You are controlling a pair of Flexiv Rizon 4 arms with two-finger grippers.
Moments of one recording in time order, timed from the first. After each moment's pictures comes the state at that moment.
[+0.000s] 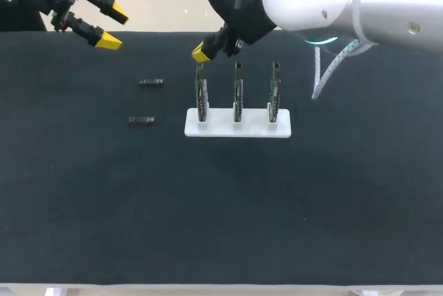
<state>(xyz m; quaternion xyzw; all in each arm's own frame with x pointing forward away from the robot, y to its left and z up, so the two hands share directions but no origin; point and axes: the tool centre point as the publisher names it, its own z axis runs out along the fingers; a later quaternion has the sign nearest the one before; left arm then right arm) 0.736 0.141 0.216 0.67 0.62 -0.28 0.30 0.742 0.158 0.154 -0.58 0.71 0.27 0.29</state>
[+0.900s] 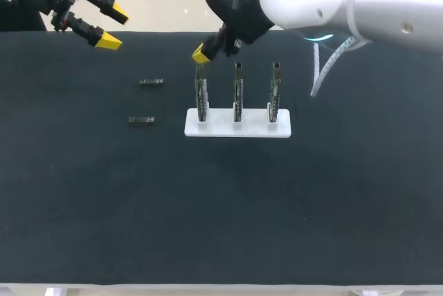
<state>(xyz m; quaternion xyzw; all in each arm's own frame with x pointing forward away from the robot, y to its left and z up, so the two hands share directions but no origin) 0.736 0.141 0.216 0.67 0.62 -0.28 0.30 0.746 0.159 0.152 -0.58 0.72 0.27 0.27</state>
